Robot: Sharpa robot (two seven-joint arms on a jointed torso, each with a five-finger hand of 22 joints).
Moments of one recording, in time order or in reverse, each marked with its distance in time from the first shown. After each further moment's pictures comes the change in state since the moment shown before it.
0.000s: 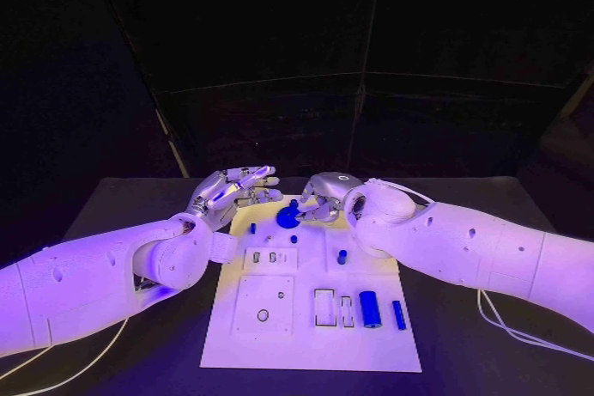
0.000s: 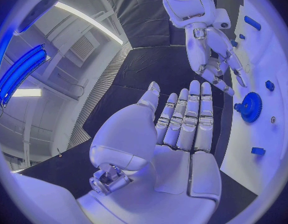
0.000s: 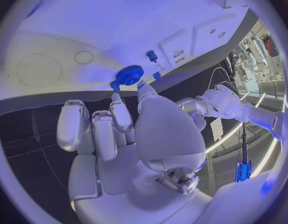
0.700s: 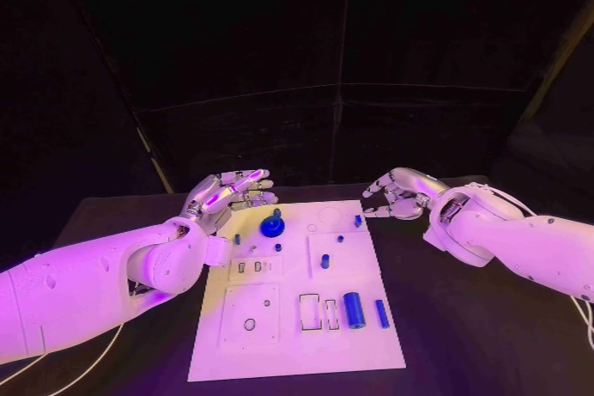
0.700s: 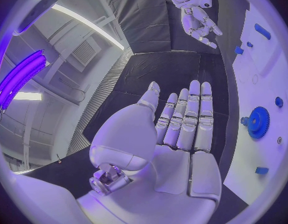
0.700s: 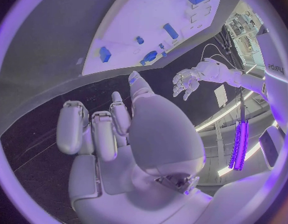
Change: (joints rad) left arm -0.002 0.013 0.000 -0.018 0.000 0.003 -0.001; left_hand 0.000 0.000 0.000 0.000 0.000 0.000 0.000 0.000 0.000 0.000 0.000 0.000 0.000 0.000 0.000 0.000 0.000 0.000 0.000 0.000 0.000 0.000; right arm 0.000 -0.420 -0.001 0.156 0.320 -0.098 0.269; right_hand 0.154 -0.009 -0.024 -0.096 0.010 0.038 -0.015 0.015 0.004 0.018 -0.007 0.025 0.036 0.000 0.000 0.013 0.000 0.000 0.010 -0.005 0.011 0.022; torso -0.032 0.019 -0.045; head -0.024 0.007
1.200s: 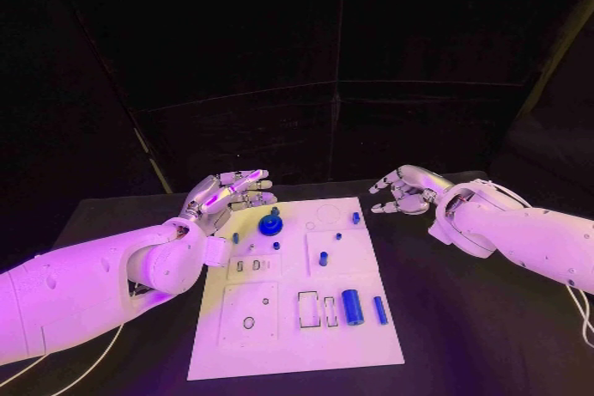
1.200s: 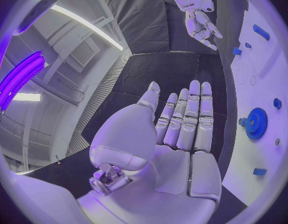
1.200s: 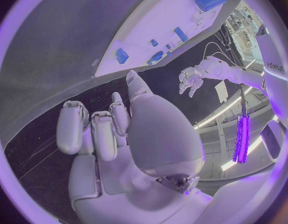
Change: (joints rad) left arm -0.009 0.008 0.000 -0.008 0.000 0.005 0.000; left_hand 0.000 0.000 0.000 0.000 0.000 0.000 0.000 0.000 0.000 0.000 0.000 0.000 0.000 0.000 0.000 0.000 0.000 0.000 0.000 0.000 0.000 0.000; right arm -0.019 0.054 0.000 -0.162 0.059 0.042 0.115; right_hand 0.033 0.009 0.002 -0.027 -0.004 -0.019 0.006 -0.015 -0.004 0.000 0.000 0.001 -0.004 0.000 0.000 0.000 0.000 0.000 0.000 0.000 0.000 0.000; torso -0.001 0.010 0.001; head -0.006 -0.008
